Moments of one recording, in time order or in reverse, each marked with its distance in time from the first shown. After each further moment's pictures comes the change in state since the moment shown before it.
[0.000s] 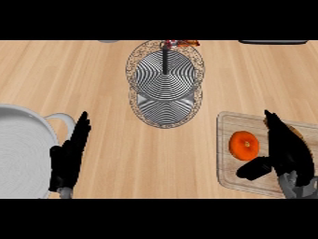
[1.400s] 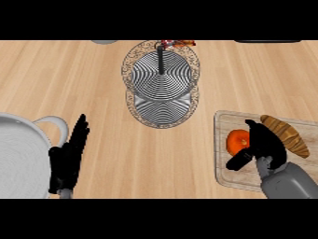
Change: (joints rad) left arm 0.018 -0.028 0.036 0.023 -0.012 -0.014 -0.012; right arm -0.020 0.223 -0.108 0.263 0.000 0.157 -0.062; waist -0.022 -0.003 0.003
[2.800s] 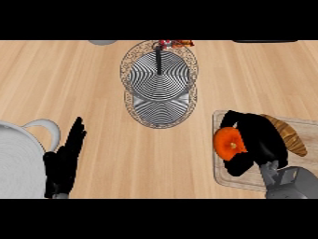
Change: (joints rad) left arm 0.040 -0.013 0.032 -0.028 -0.024 -0.029 -0.006; right arm -0.006 -0.031 0.020 -0.203 0.163 0.094 -0.447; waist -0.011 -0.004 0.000
